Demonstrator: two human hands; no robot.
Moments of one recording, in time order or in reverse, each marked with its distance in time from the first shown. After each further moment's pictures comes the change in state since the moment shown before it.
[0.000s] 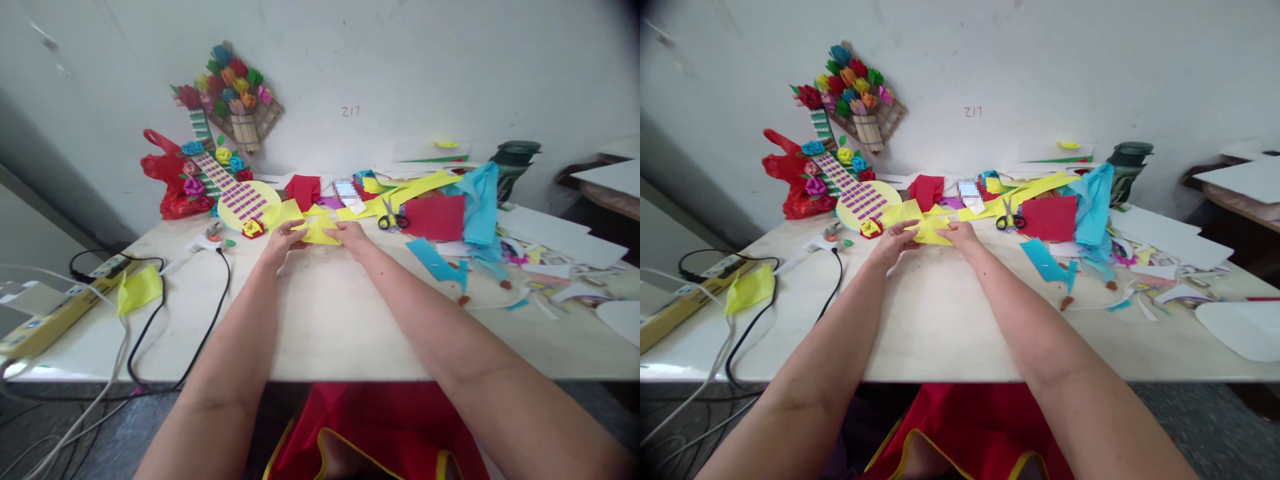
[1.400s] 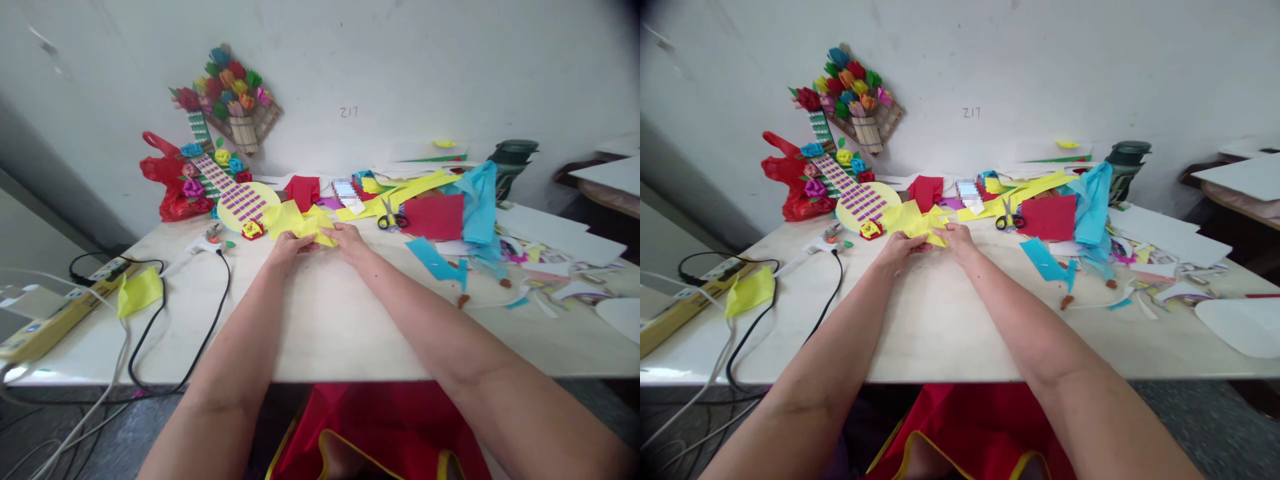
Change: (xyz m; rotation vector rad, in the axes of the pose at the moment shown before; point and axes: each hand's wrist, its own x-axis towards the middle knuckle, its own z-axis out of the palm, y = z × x) left_hand -0.002 -0.007 0.014 -0.022 0.009 -0.028; right_hand -0.004 0.008 0.014 0.141 0.054 -0.033
